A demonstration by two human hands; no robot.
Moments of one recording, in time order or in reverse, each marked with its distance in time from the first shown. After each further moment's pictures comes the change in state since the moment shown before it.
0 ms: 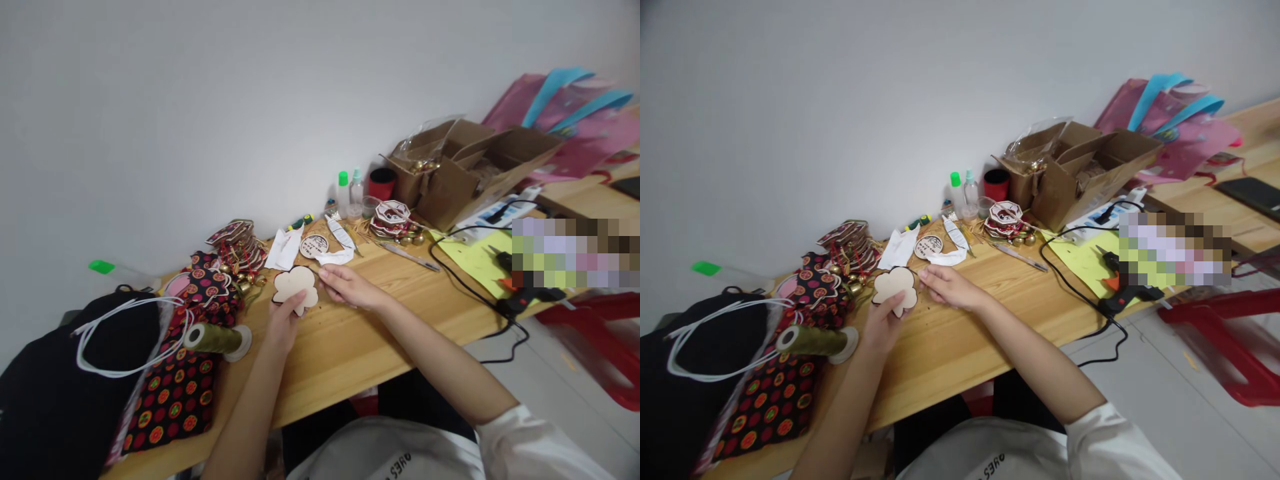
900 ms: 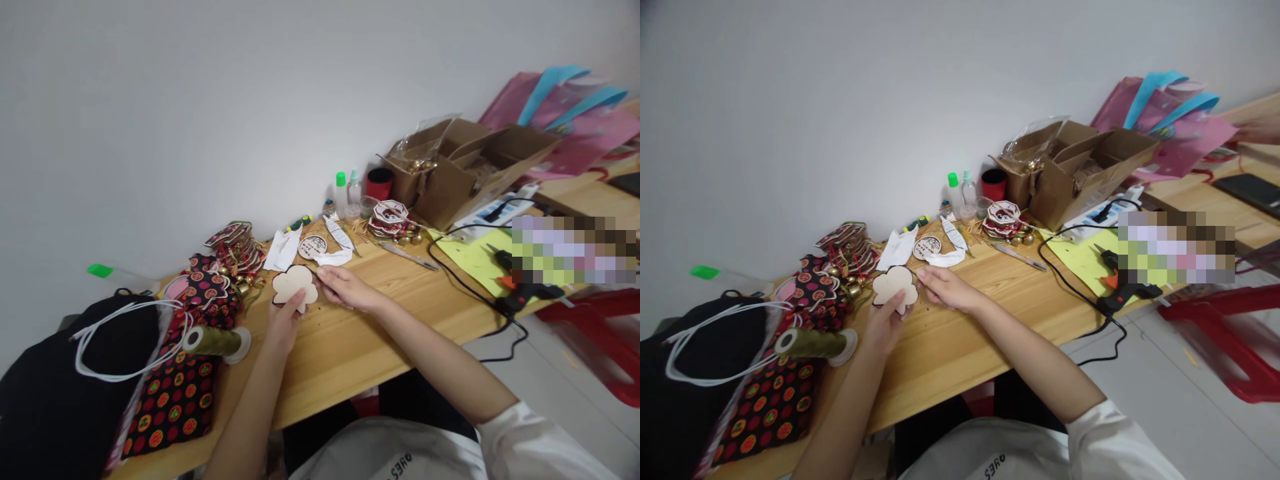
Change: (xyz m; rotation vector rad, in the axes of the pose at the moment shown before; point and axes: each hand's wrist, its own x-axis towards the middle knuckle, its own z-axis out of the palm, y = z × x) left_hand 0.003 -0.005 0.000 0.067 -0.054 0.063; right_hand 0.000 0.002 0.002 0.041 0.025 0.013
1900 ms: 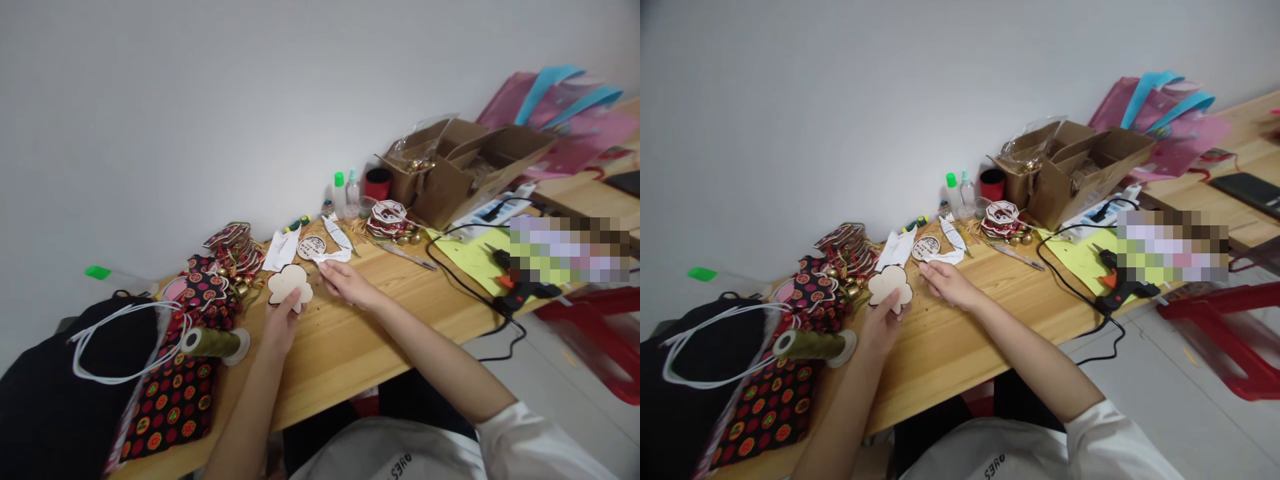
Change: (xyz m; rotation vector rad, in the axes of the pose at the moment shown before) left_hand 0.000 0.003 0.000 -0.088 0.032 -0.025; right_hand 0.005 0.002 -0.002 -0.042 0.147 0.009
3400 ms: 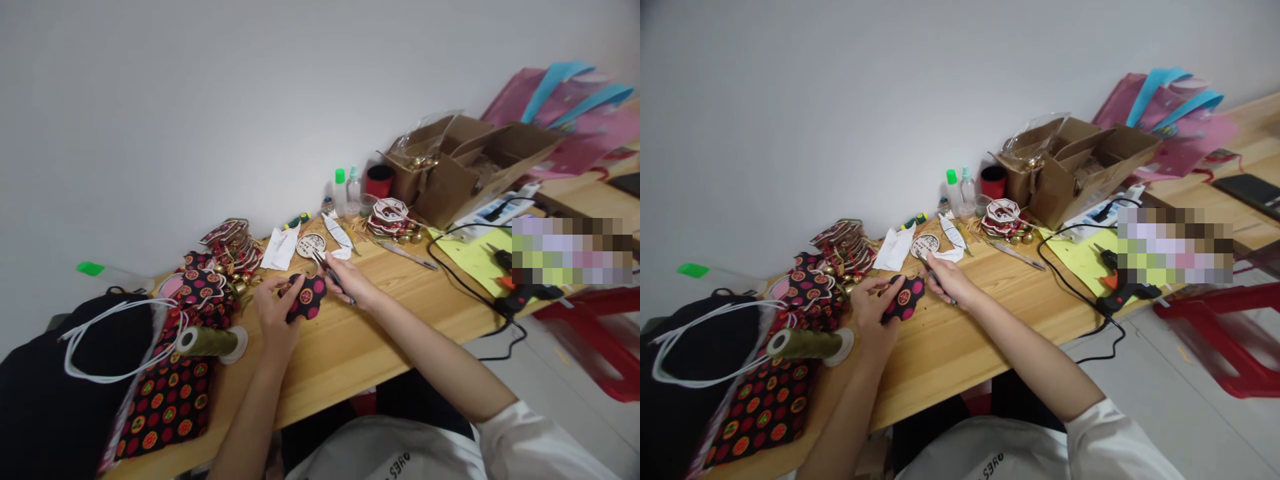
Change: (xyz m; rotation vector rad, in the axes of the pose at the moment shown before) left_hand 0.004 0.004 -0.027 1.091 -0.112 1.004; right_hand 0.004 -0.002 0.001 0.220 0.064 0.150
